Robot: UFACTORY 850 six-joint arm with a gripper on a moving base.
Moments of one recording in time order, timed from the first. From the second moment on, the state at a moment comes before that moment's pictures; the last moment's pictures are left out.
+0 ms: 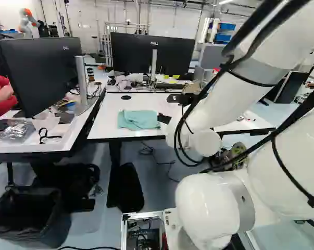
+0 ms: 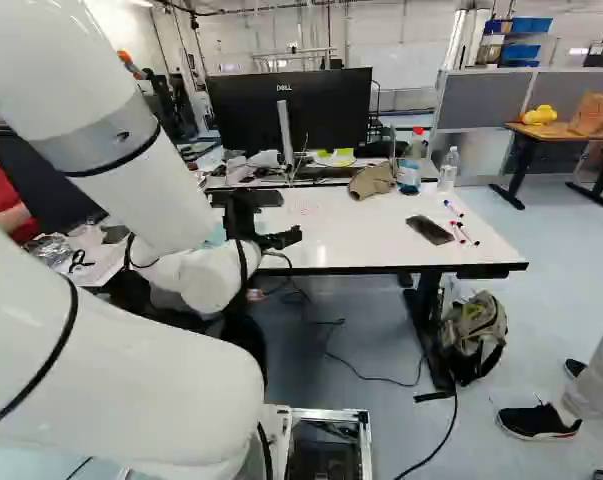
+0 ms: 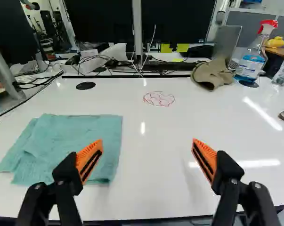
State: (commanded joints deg) arm 0.0 16.0 -5.0 0.0 50.0 0.0
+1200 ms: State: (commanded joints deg) arm 5.0 13.6 -11.2 0.0 50.0 0.0
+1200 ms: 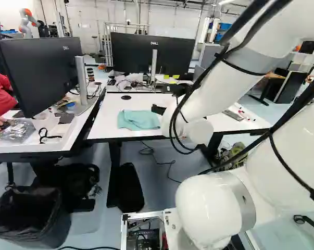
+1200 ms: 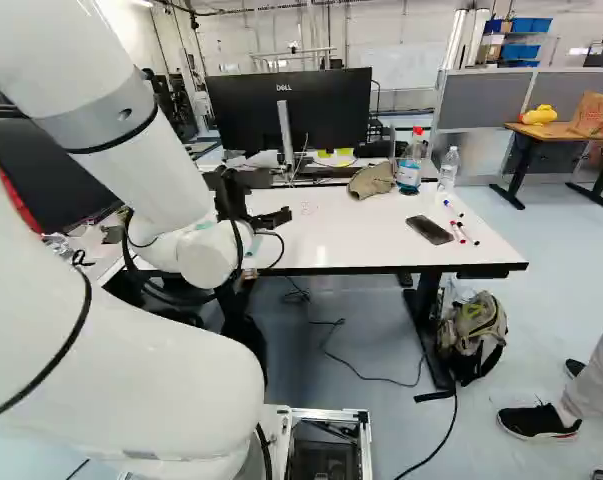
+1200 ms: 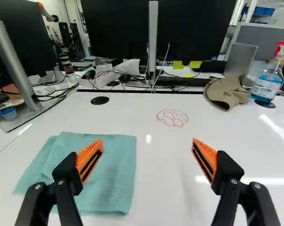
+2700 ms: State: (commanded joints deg) arm 16.4 1.2 -22.9 0.0 39.4 0.0
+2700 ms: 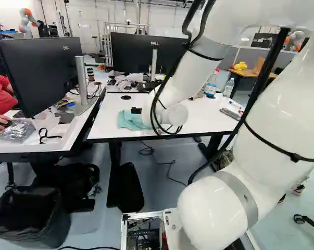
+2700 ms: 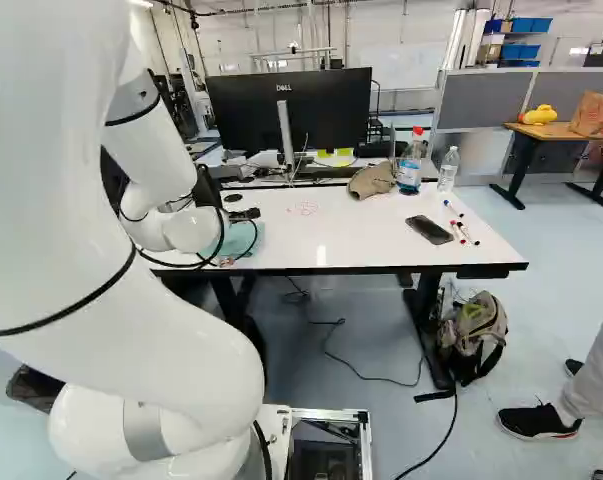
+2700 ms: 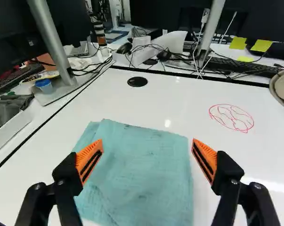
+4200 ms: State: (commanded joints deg) arm 18.1 -1.7 -25.8 0.0 25.2 0.0
